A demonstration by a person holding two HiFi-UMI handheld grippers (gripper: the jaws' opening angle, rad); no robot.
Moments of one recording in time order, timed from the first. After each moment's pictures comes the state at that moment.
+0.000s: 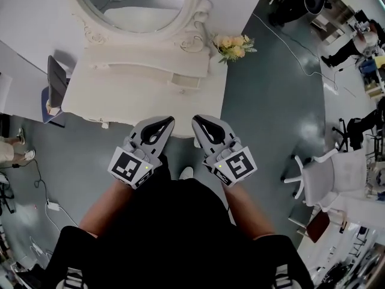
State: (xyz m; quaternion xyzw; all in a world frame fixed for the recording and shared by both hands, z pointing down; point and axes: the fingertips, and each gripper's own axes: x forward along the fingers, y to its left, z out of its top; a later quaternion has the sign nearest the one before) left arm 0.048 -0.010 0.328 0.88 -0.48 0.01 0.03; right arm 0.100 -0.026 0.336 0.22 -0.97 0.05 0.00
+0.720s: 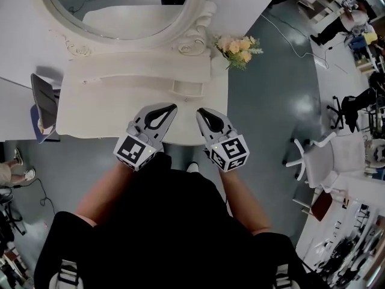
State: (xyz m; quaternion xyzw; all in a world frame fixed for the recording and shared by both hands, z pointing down) left arm -0.024 -0.126 0.374 0.91 -0.40 0.03 0.03; right arm 0.047 -0.134 0.438 0.34 -0.93 0.12 0.11
